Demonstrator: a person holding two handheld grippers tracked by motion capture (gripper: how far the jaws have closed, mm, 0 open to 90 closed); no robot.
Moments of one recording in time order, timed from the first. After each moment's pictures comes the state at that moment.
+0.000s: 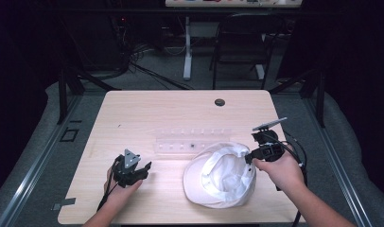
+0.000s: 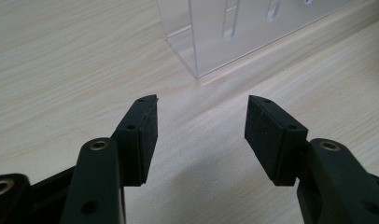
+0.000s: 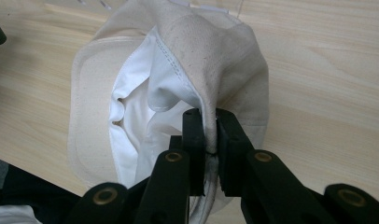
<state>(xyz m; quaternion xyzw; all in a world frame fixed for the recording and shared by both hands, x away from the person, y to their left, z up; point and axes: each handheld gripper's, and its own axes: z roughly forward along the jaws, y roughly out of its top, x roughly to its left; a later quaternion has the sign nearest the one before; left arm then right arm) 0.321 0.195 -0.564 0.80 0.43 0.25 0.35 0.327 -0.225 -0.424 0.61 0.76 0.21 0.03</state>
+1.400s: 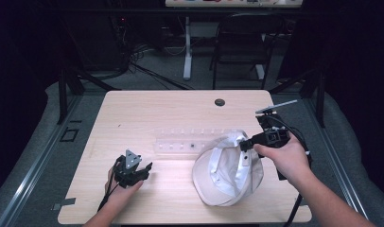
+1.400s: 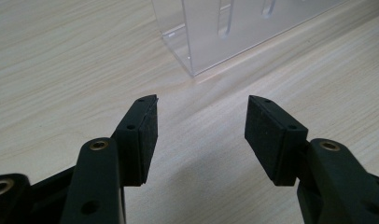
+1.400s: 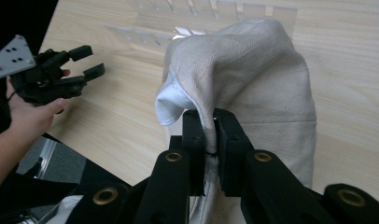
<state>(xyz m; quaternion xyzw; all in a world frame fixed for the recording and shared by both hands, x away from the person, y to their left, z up) 0.320 0.193 -0.566 0.80 0.43 0.25 0.35 0.327 -0.220 -0.364 0.59 0.75 0.30 -0.02</state>
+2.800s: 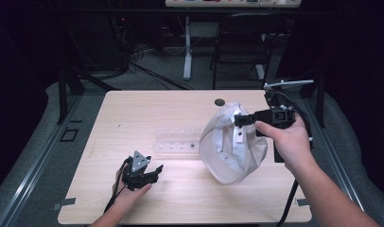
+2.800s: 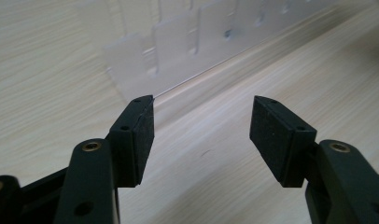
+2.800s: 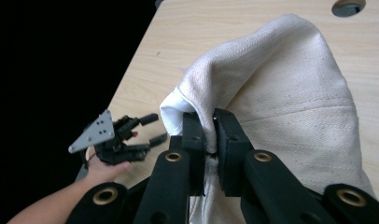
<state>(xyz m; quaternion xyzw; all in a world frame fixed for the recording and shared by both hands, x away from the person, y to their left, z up) 0.306 0.160 -0.549 0.80 0.39 0.22 0.40 0.335 -0.216 -0.308 0.57 0.71 0.42 -0.02</state>
